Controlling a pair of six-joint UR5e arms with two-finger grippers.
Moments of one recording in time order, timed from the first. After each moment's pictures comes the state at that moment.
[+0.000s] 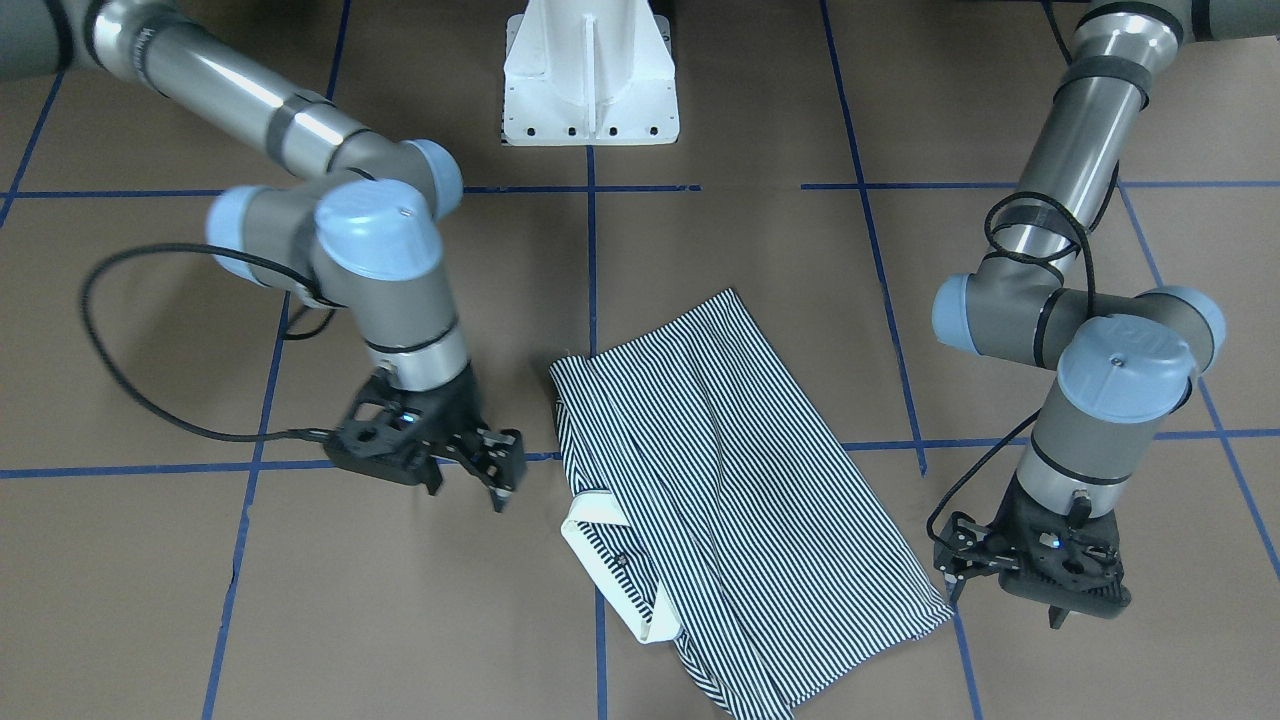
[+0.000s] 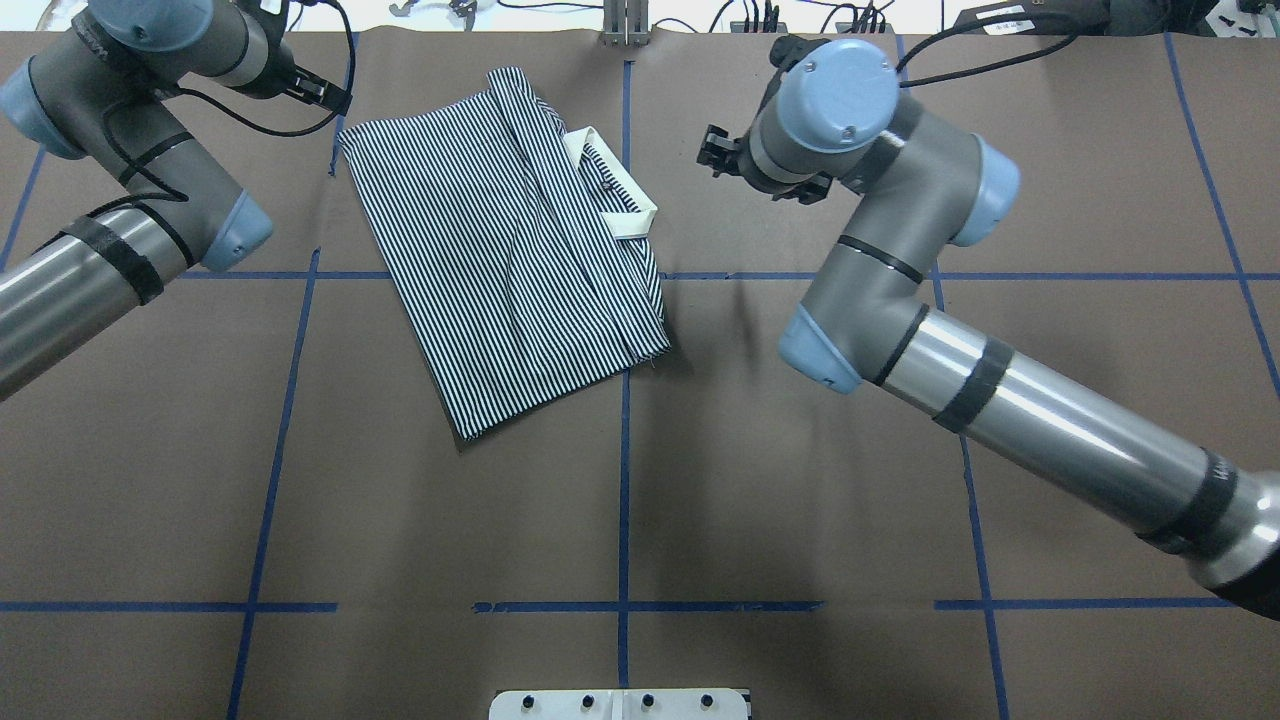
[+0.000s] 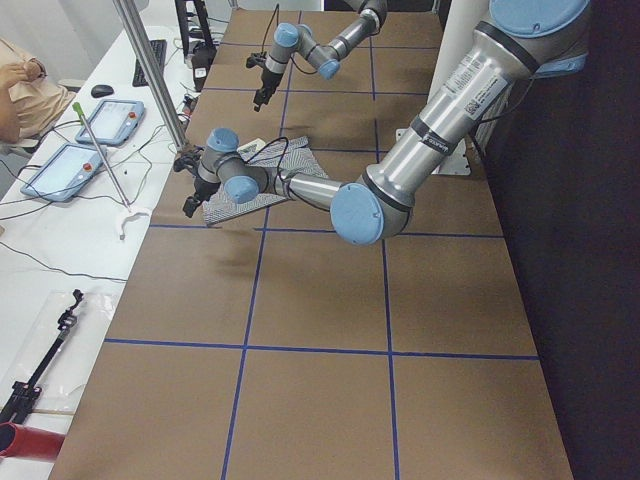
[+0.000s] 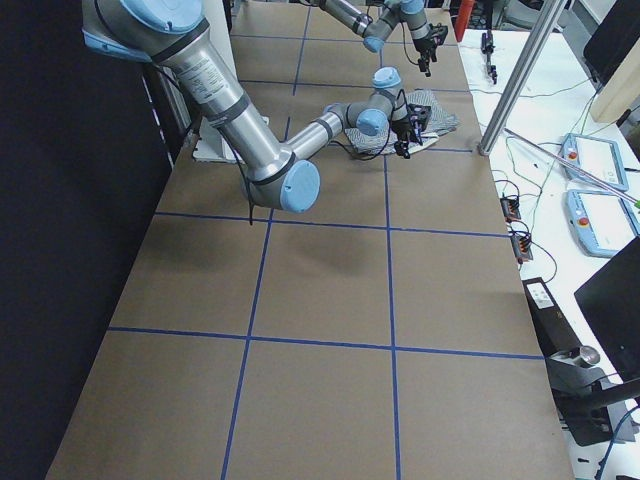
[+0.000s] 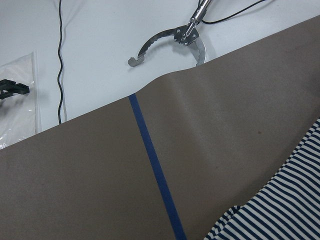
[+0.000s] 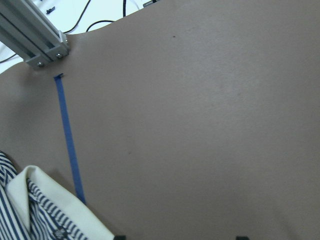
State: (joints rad) left arm -1.01 -2.27 -1.03 -2.28 -1.83 -0.49; right arm 0.71 -0.74 1.25 -1.15 1.67 1.53
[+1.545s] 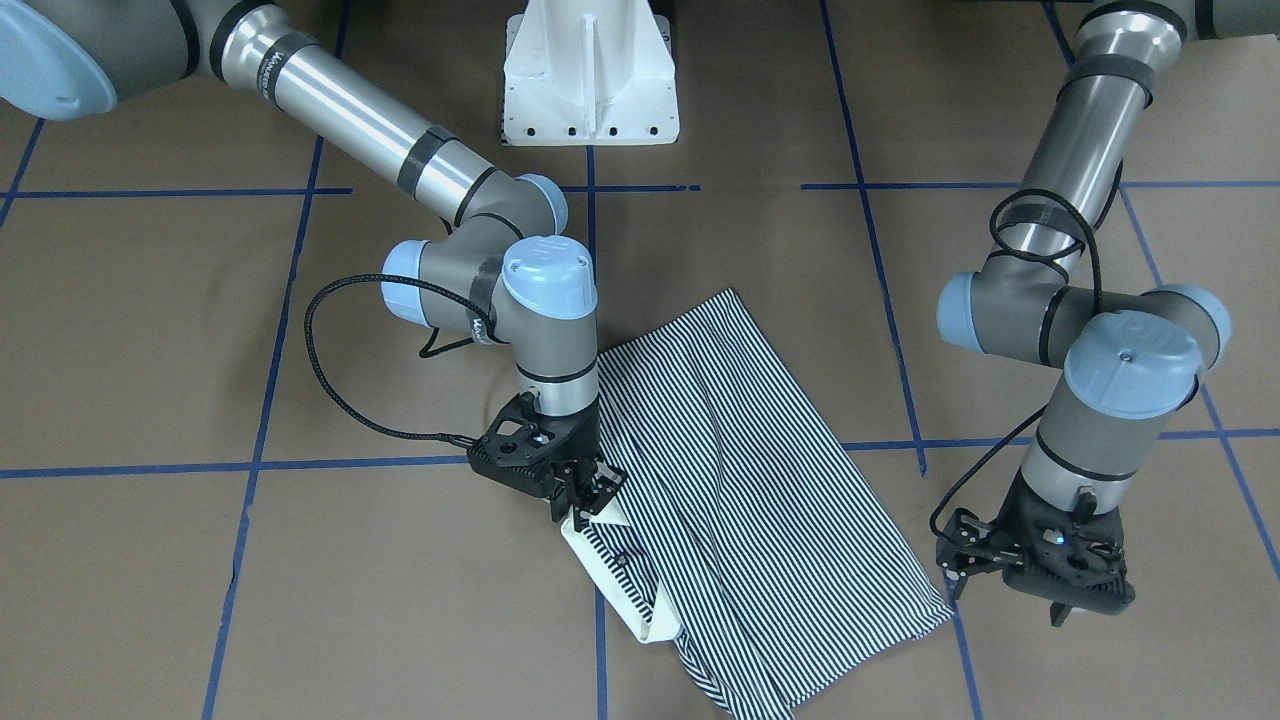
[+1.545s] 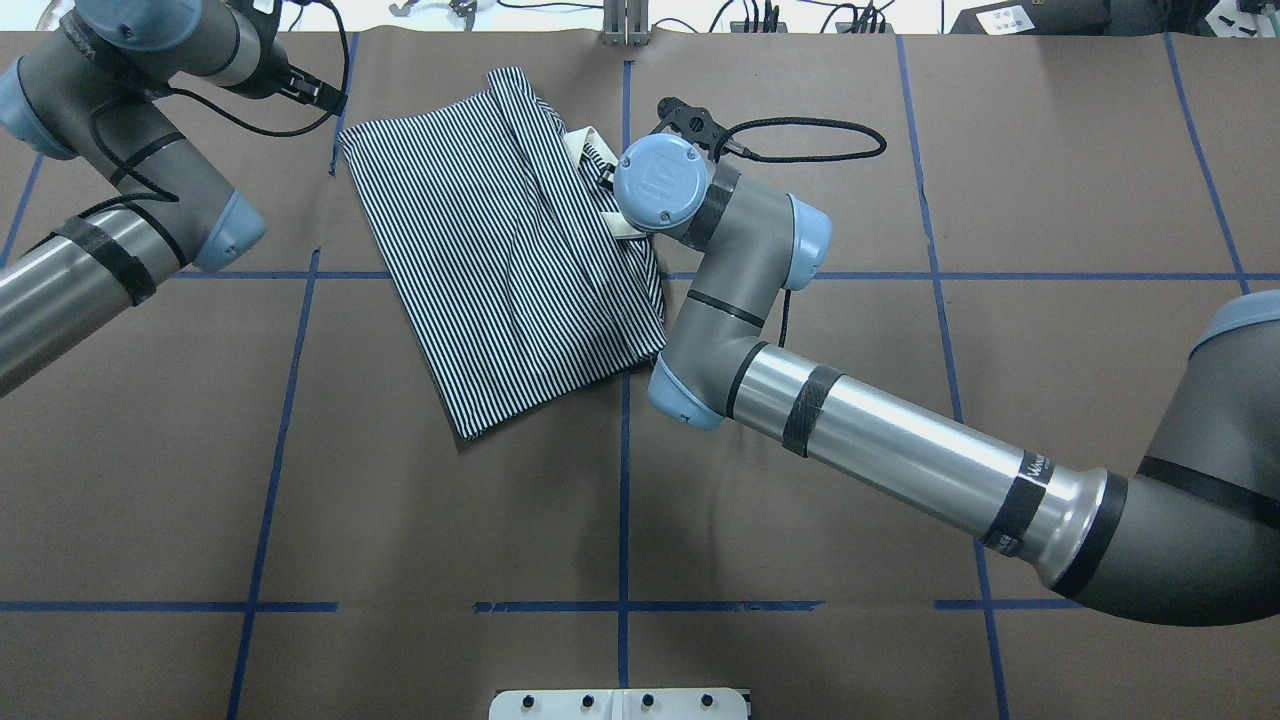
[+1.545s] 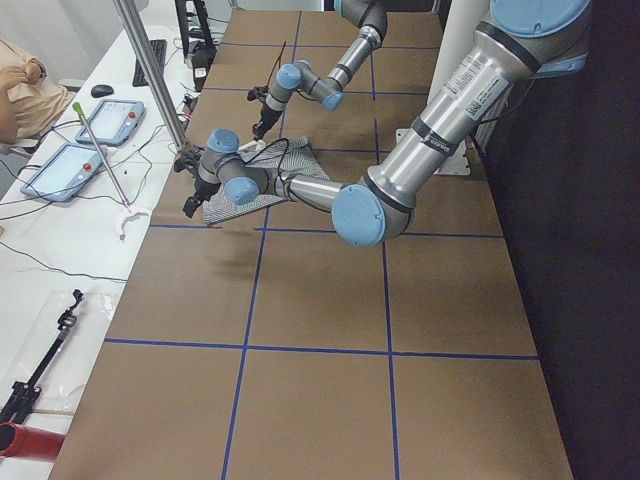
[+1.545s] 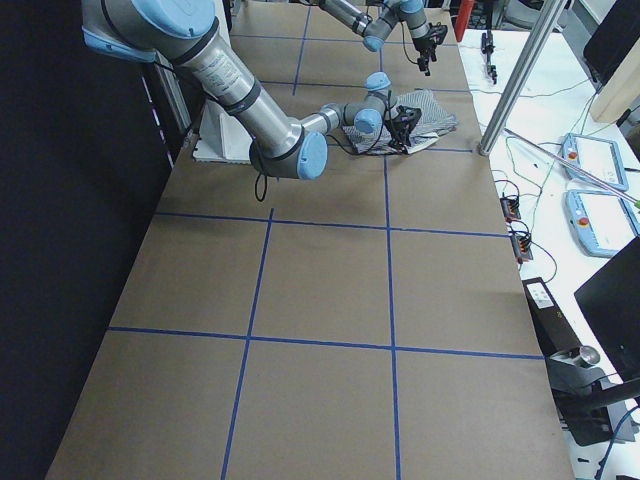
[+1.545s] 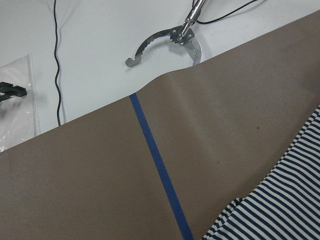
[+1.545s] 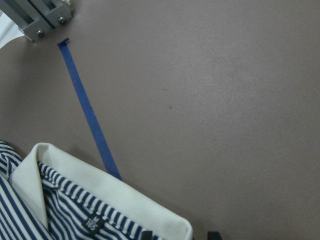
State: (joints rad) left arm -1.01 -2.26 -1.03 -2.30 -1.83 -0.49; right arm 0.61 -0.57 0.97 -1.06 1.52 1.69
